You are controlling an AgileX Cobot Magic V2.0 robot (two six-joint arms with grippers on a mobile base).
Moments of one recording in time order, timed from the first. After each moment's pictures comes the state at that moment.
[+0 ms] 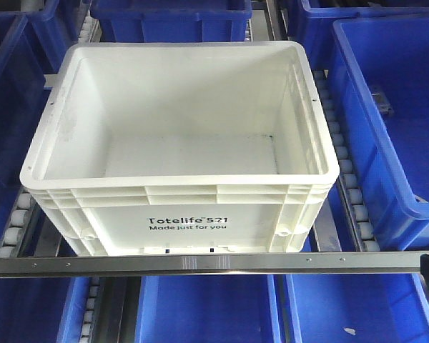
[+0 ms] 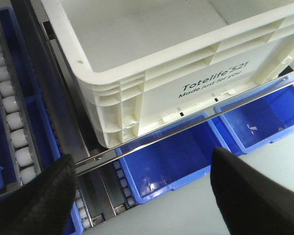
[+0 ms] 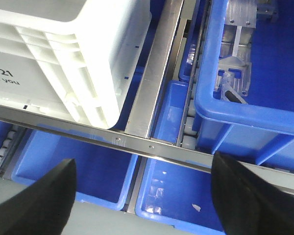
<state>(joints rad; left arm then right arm) -0.24 0.58 -0.78 -0.15 0.94 0.14 0.35 0.49 -0.61 -0.14 0.85 0.09</state>
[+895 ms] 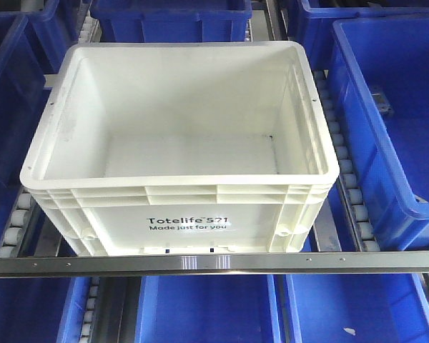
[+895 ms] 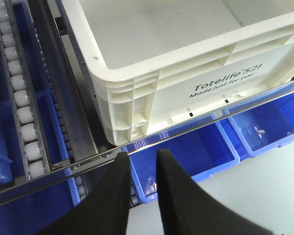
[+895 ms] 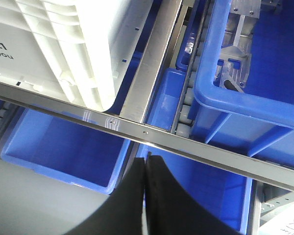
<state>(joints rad) -0.24 0.58 -0.78 -0.12 0.94 0.11 0.35 0.49 -0.61 -0.14 0.89 0.03</state>
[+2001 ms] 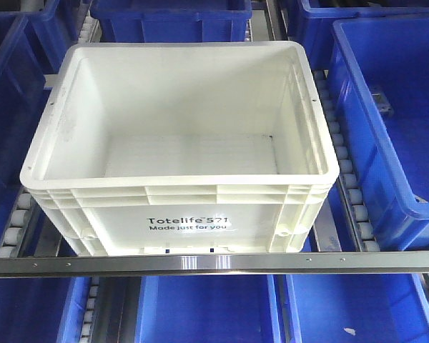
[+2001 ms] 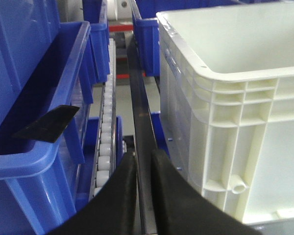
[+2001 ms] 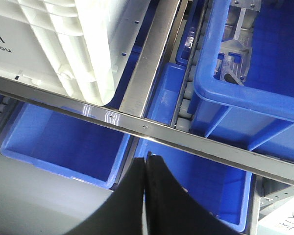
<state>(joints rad) -0.03 0.01 0.00 0.03 0.11 0.01 0.35 0.49 -0.61 -0.14 0.91 0.03</state>
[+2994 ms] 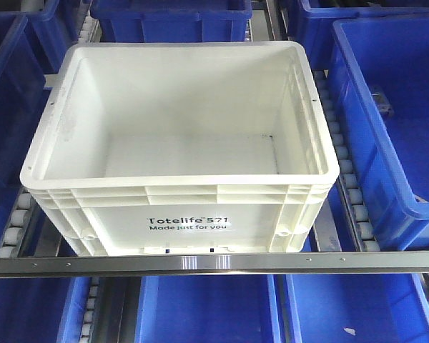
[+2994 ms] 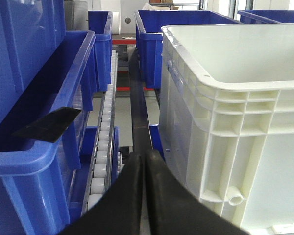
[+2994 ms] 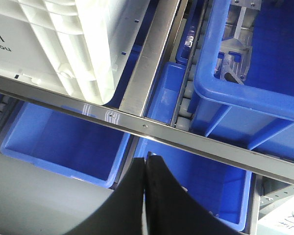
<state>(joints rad) -0.03 -0.01 0.03 0.06 0.08 -0.08 0.35 0.49 -0.61 -0.14 0.92 0.03</state>
